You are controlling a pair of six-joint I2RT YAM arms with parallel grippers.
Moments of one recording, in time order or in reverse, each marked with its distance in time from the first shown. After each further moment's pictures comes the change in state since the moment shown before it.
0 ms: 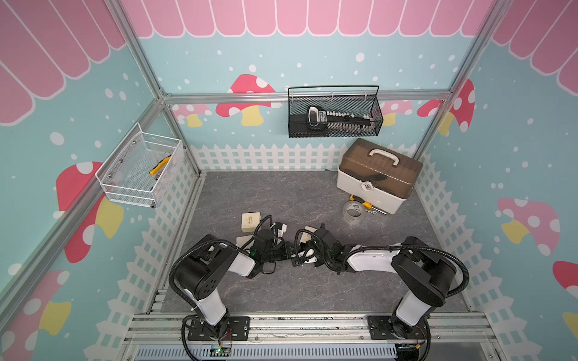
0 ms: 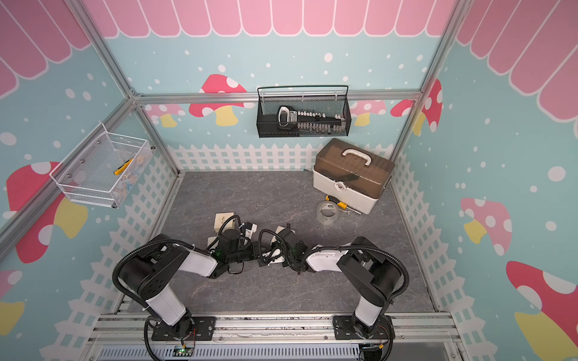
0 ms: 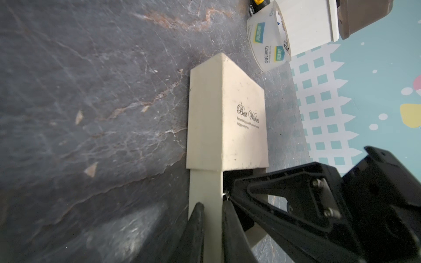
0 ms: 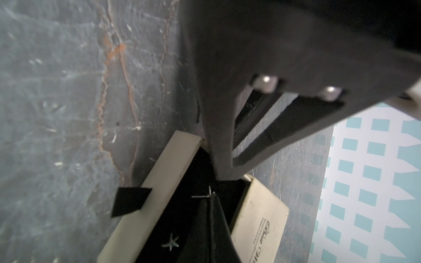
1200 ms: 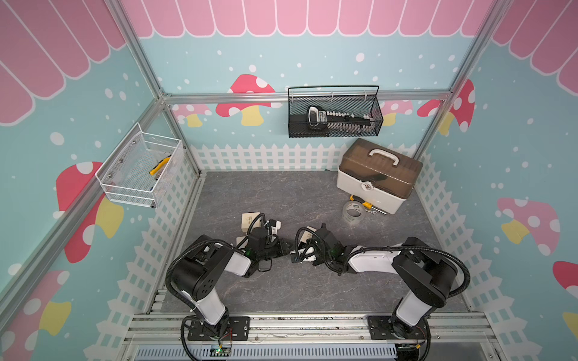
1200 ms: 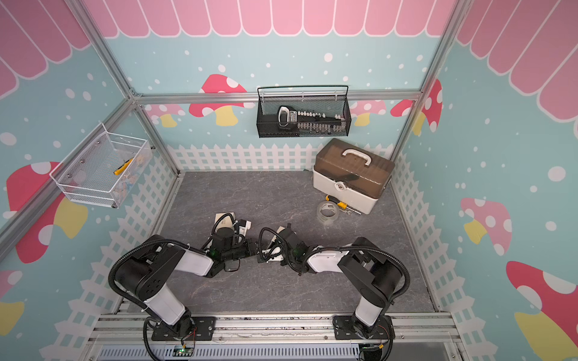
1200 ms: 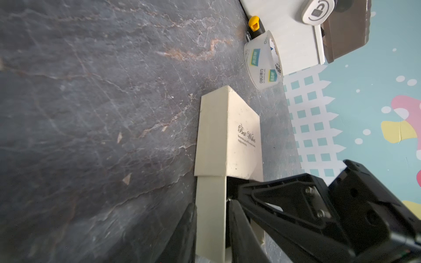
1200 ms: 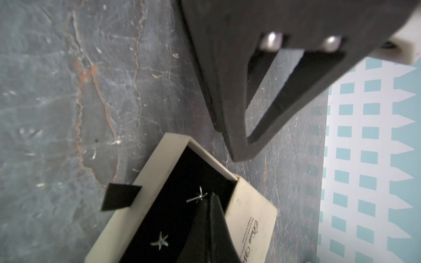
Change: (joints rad) left arm 0.081 -0.022 -0.023 0.044 0.038 -0.023; right arm 0.000 -0.035 -0.013 0.039 0.003 0.118
